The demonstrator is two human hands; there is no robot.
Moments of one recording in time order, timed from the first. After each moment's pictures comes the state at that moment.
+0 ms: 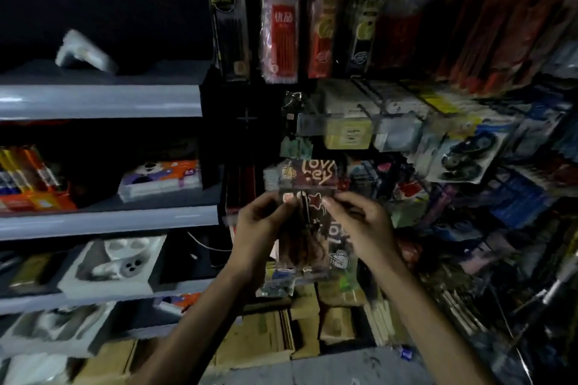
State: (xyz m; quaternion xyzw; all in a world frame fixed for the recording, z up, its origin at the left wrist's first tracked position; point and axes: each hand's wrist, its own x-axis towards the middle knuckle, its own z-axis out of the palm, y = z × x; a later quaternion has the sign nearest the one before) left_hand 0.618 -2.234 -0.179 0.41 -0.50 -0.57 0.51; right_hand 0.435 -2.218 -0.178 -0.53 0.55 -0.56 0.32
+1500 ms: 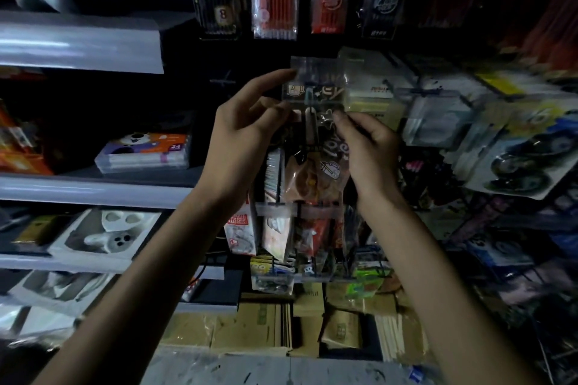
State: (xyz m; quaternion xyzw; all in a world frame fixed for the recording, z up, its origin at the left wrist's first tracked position) left_hand 0.580 -2.298 -0.117 0.38 -0.60 -0.38 0.59; right_hand 0.408 -2.343 -0.164 -0.46 0.50 -0.65 0.36
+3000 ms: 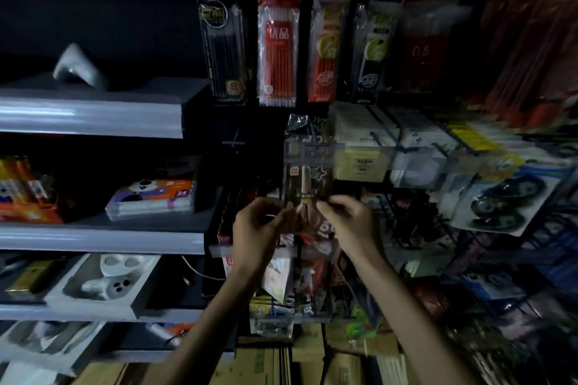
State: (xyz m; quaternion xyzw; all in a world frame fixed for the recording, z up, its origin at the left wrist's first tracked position) left_hand 0.575 -2.331 -0.222 0.49 -0.53 -0.36 0.58; right_hand 0.406 -2.349 -0.208 -0.50 0.59 -0.55 0.32
